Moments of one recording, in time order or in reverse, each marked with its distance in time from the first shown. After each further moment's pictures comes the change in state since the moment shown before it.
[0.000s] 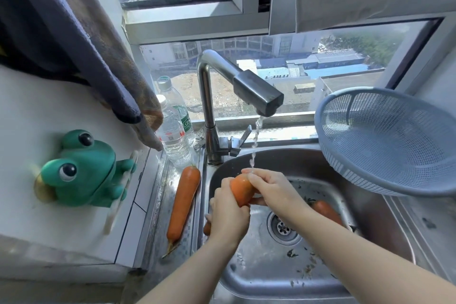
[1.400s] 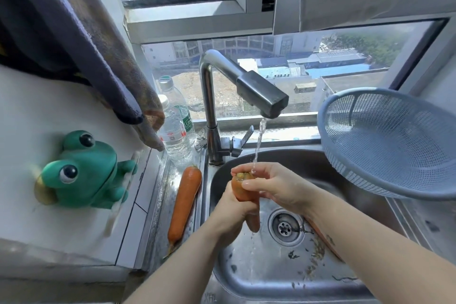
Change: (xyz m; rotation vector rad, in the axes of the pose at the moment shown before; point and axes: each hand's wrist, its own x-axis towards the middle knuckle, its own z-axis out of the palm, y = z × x) left_hand 0.014 0.004 -0.013 -0.649 -0.471 -0.053; right_hand 0.011 -0.018 -0.017 0.118 -0.355 0.008
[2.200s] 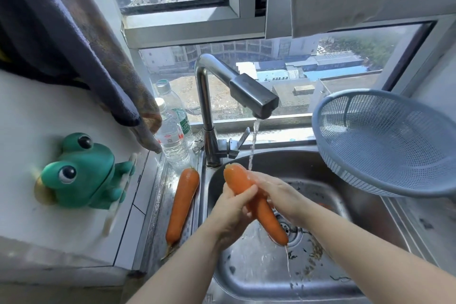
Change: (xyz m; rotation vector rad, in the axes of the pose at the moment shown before) left_hand -0.004 0.001 0.005 -0.396 -0.026 -0.065; right_hand -0.009 0.028 -0.003 -0.016 0.082 0.048
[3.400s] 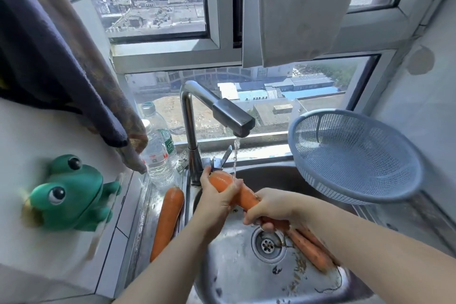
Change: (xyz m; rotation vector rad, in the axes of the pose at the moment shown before) left_hand 0.011 0.031 0.018 0.135 0.158 0.190; right_hand -0.020 -0.043 -0.016 -0.365 -0.088 0.347
